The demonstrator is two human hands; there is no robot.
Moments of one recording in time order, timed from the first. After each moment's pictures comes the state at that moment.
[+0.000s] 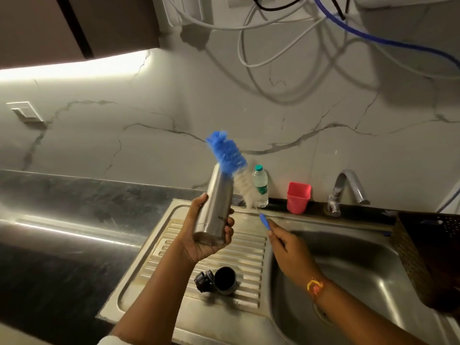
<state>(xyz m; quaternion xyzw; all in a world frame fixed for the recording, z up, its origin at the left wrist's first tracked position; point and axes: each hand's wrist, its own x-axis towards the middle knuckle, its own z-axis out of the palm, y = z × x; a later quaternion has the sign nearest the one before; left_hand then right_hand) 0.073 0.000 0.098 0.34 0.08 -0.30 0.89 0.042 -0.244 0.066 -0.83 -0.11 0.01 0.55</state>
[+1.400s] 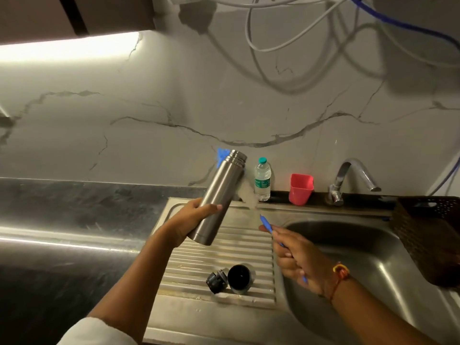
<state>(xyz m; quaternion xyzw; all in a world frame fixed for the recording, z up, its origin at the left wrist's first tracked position) 0.110 0.077 0.092 0.79 0.02 -0.16 0.59 0.038 -0.211 0.063 -0.52 0.05 0.28 0.81</state>
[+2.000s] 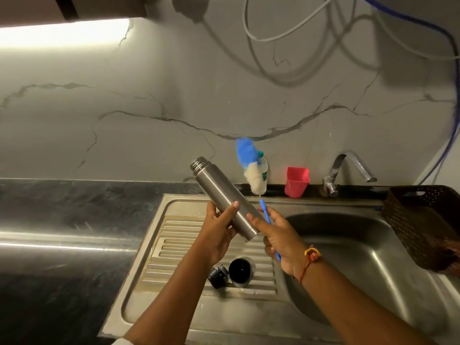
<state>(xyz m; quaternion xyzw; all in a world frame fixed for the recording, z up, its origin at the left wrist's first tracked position) 0.083 0.010 0.053 0.51 0.07 -0.12 0.85 0.051 -0.154 0.067 -0.64 0.13 0.13 0.75</state>
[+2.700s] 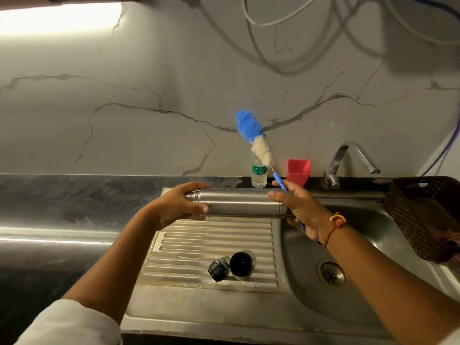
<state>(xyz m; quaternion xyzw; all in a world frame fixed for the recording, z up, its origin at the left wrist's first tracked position) 0.130 0.117 0.101 0.75 -0.05 -0.25 0.61 0.090 -0.207 0.084 -0.67 0.06 0.11 0.73</state>
